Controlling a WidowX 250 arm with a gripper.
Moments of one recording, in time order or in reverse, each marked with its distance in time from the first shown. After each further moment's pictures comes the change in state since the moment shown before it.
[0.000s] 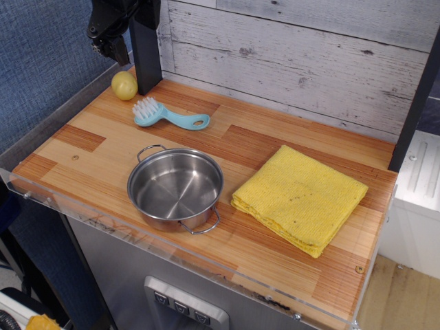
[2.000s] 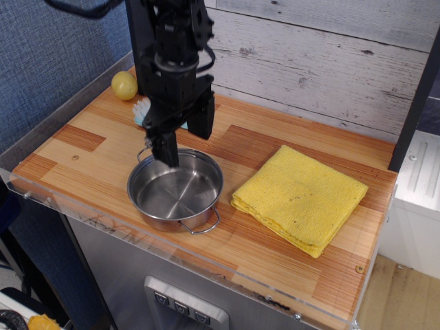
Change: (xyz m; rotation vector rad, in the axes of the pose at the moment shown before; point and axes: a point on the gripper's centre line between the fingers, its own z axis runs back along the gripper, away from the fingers) arm -0.106 0.066 -0.038 0.340 0.287 -0.119
